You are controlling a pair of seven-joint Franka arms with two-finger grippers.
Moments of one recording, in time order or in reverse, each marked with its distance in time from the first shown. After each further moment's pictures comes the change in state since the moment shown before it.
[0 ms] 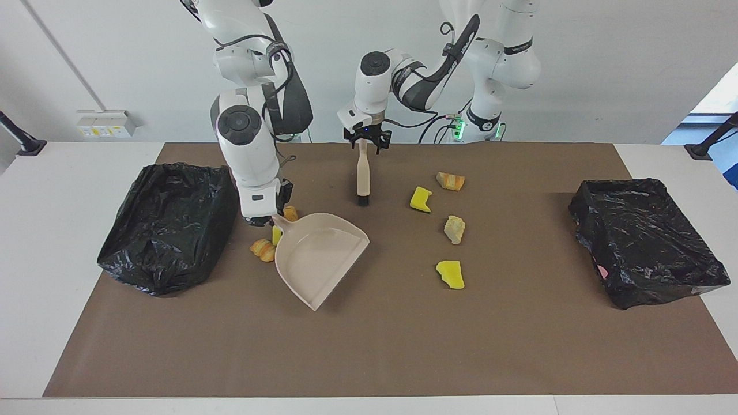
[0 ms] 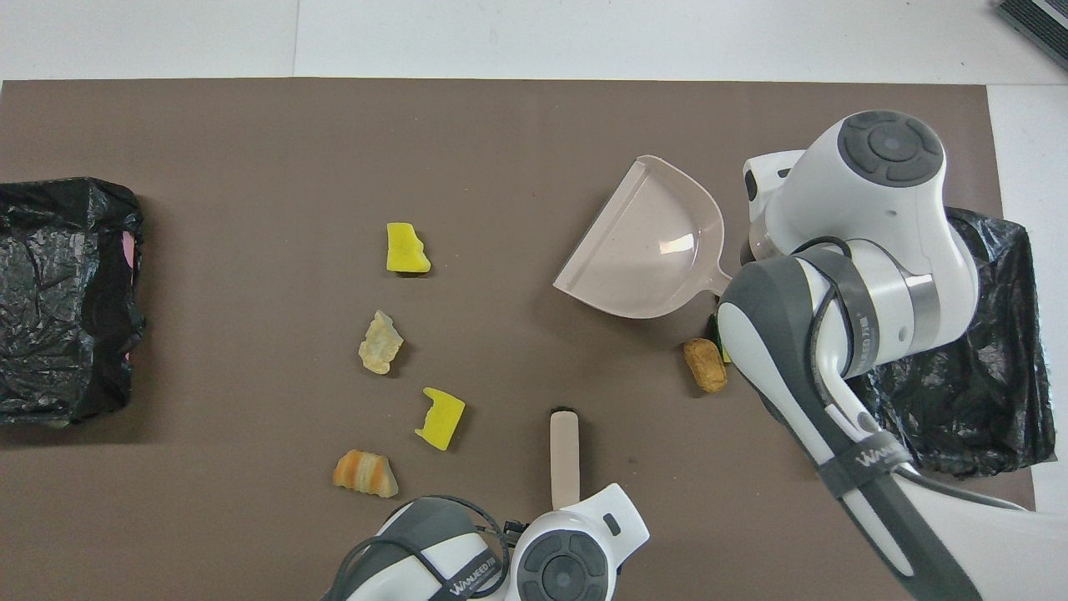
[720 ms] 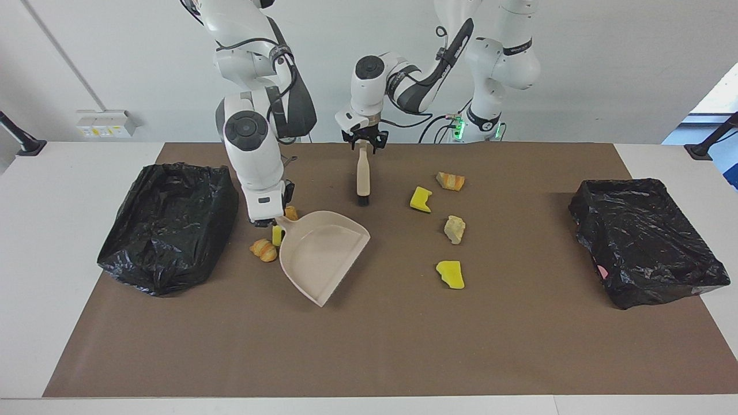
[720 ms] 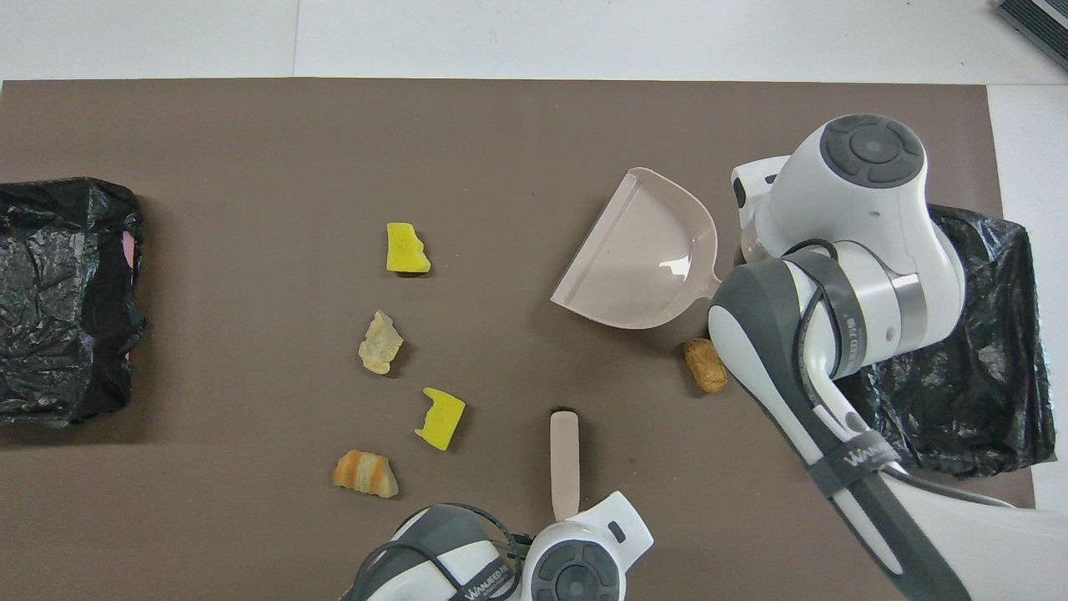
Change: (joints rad) left arm -0.031 0.018 0.000 -0.006 0.000 0.010 -0.081; right arm 0.009 0.005 0.003 -0.001 -0.006 -0.020 -0.075
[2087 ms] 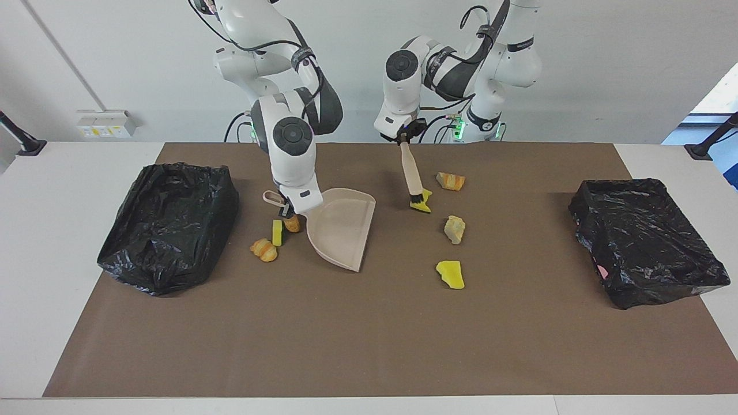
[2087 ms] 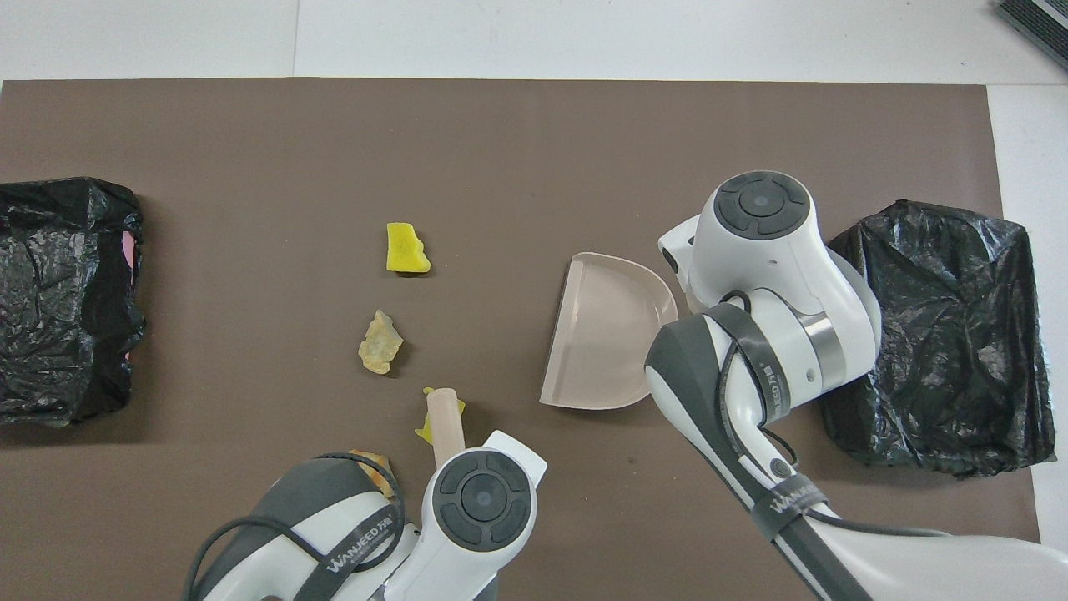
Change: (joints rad) left arm 0.187 -0.176 0.037 0.014 0.050 -0.450 -0.266; right arm 0.094 -0.028 0.001 -0.108 -0.048 -0.051 -0.150
